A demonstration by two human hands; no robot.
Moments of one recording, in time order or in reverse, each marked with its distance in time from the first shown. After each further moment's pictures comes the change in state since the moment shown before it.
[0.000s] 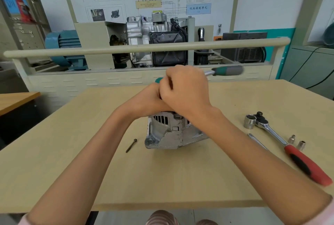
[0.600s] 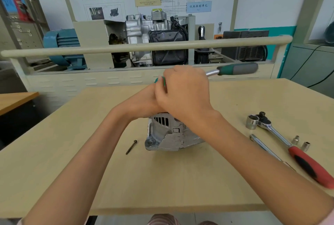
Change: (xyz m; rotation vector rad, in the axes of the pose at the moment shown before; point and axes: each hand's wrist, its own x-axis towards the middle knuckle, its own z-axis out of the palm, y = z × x) left_hand -0.003 -0.001 -0.006 -0.068 -0.089 0.058; right_hand 0.000 -0.010 0.002 -0.229 0.072 -0.080
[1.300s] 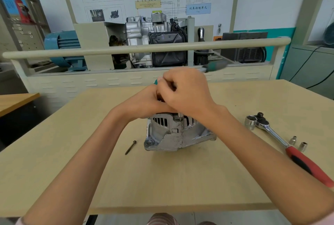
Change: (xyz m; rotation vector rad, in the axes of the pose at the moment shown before) left_hand 0.003 -0.004 0.000 -0.025 0.021 -0.032; right_hand 0.002 0.017 -0.004 0.428 -0.053 -0.061
